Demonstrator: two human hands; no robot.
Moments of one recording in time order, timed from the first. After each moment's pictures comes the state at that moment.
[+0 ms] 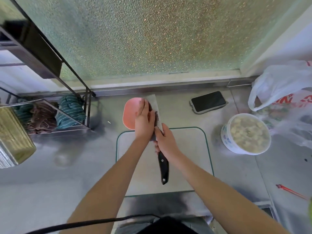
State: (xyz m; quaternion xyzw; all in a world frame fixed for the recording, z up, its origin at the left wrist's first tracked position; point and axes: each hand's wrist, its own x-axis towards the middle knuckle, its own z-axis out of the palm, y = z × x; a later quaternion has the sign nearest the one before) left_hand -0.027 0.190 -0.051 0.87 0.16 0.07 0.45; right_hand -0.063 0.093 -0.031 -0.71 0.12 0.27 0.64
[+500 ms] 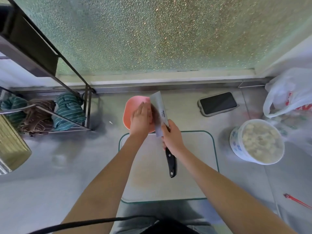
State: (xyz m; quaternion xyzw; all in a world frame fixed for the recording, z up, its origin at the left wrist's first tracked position) left_hand -0.002 0.230 -0.088 0.94 0.14 -0.05 0.30; right_hand -0.024 0.101 -0.064 -0.79 0.11 0.23 0.56
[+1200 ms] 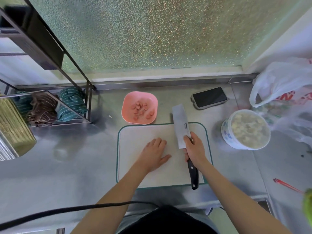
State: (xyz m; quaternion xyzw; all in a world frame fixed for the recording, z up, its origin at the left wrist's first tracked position) left_hand -0.124 0.173 -0.096 0.96 -0.12 -0.16 0.19; right_hand -0.081 0.003 -0.066 -0.81 0.15 0.20 0.53
